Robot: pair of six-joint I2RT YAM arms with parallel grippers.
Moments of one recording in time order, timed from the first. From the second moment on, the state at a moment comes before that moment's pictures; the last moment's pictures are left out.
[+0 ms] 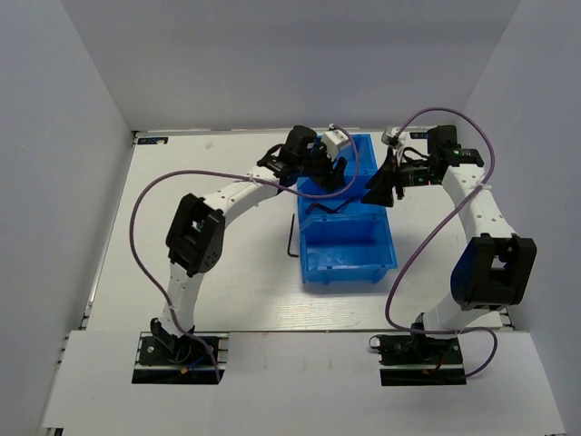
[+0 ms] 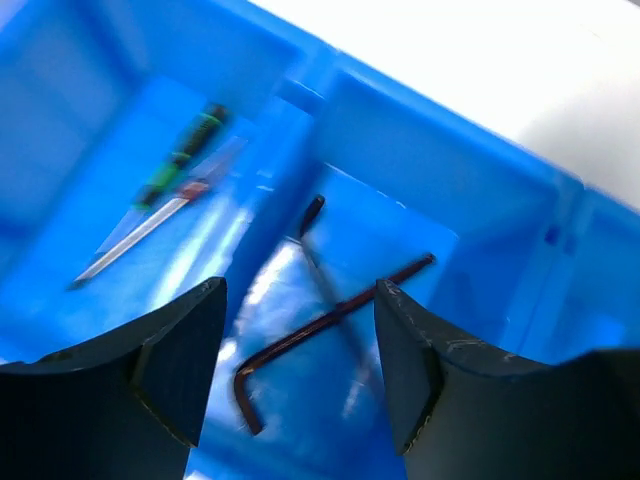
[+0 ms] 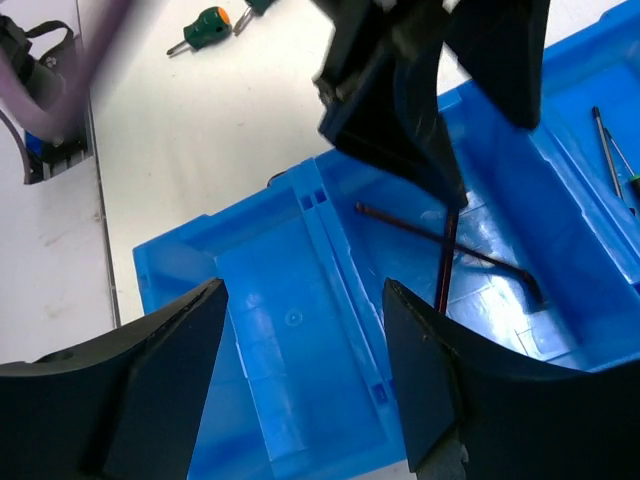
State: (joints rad) left arm -0.67 2.14 1.81 -0.16 0.42 0.11; right arm 0.02 1.59 1.43 -0.95 -1.16 -0.77
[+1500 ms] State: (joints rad) left arm -0.69 1.92 1.27 -0.41 -0.08 -0.42; right arm 0.02 1.62 1.39 -0.78 -1.01 -0.55
